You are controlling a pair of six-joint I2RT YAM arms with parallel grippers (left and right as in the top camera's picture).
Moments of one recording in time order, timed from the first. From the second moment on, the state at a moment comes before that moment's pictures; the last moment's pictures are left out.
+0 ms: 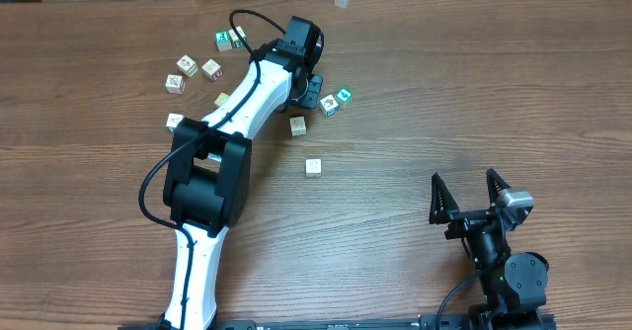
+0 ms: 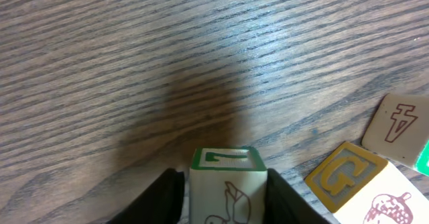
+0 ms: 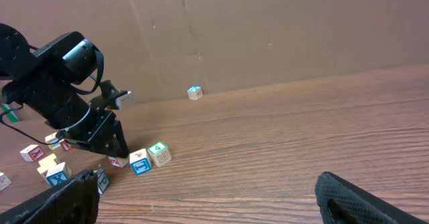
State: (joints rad) left arm -0.38 2.31 1.85 -0.75 -0.04 -0.11; right arm 0.13 0.01 0.02 -0.03 -0.03 0.23
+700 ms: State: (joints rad) left arm -0.38 2.31 1.85 -0.75 -0.07 -0.11; right arm 0.13 0.01 0.02 -0.04 -0.03 0.23
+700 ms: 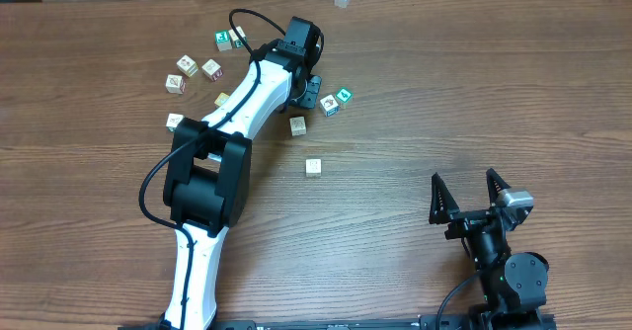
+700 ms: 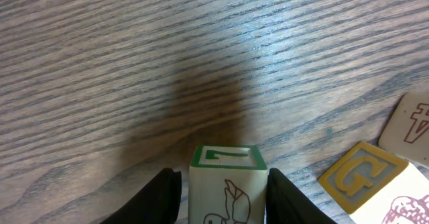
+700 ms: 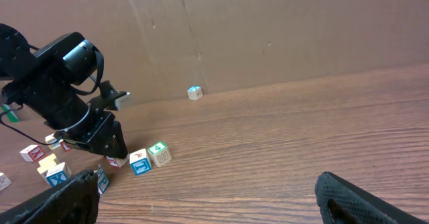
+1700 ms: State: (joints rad) left arm -0.38 2.34 1.85 -0.71 -0.10 -0.11; right arm 0.13 0.01 0.02 -0.04 -0.03 0.23
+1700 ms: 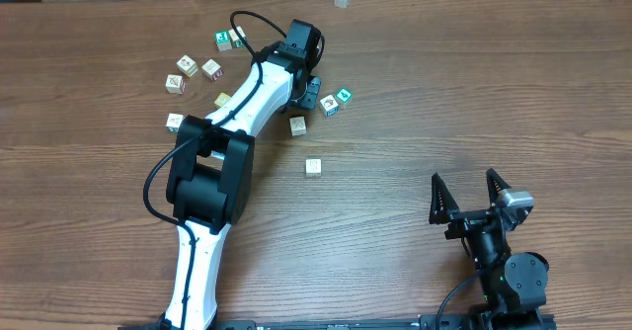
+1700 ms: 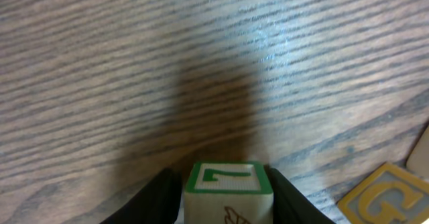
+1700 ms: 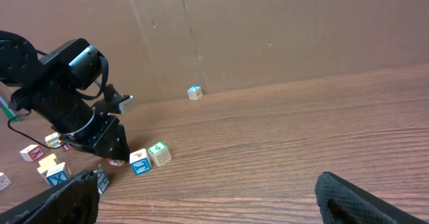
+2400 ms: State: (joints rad) left arm -0.38 2.34 1.86 -0.78 -0.10 -0.16; right arm 0.13 0.01 0.02 -0.04 -0.03 0.23
